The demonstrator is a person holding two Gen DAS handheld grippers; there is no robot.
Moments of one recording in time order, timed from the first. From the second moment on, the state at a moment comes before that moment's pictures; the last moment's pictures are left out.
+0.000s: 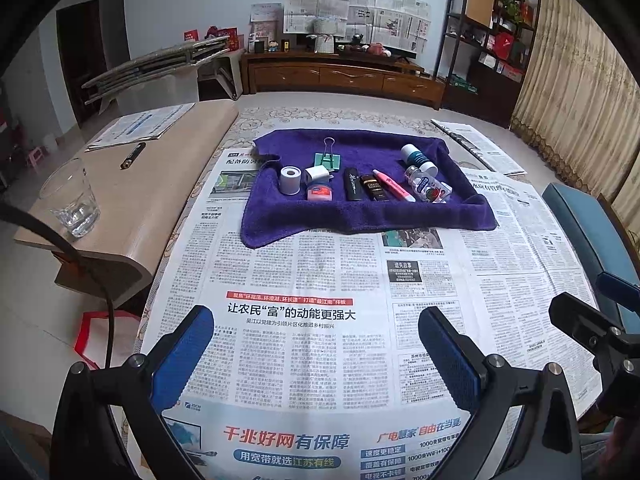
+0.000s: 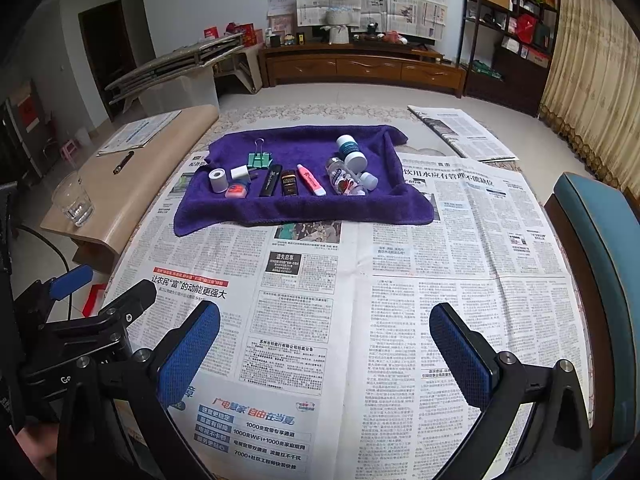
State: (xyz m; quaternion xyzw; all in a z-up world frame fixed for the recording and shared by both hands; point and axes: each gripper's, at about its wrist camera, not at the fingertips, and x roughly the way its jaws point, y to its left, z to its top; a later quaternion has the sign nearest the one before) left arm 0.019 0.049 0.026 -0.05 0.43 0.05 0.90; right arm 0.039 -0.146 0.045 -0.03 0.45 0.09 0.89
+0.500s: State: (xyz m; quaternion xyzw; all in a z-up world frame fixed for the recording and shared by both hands) left arm 0.018 0.046 0.027 -0.04 0.43 0.04 0.90; right arm 0.037 -0.154 0.047 -0.03 0.45 0.09 0.89
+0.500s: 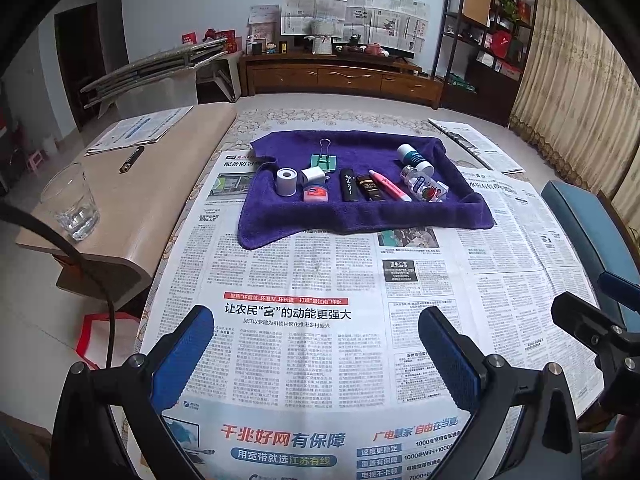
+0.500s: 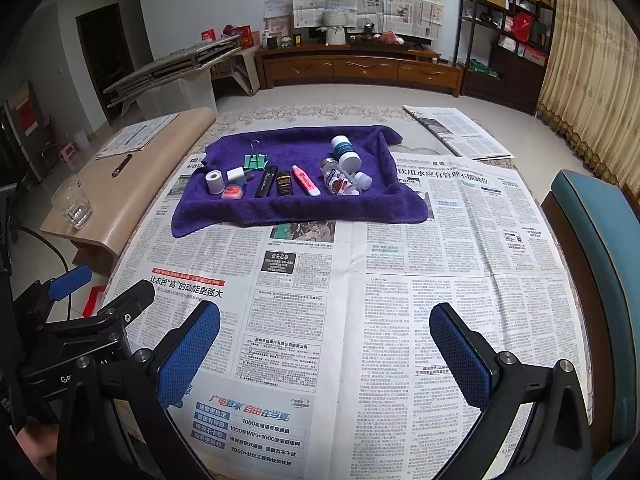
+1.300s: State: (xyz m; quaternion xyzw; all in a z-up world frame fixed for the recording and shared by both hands) left arm 0.017 0.041 0.031 -0.04 0.43 0.04 0.90; right arm 0.035 -0.164 0.046 -0.02 0.45 0.08 0.89
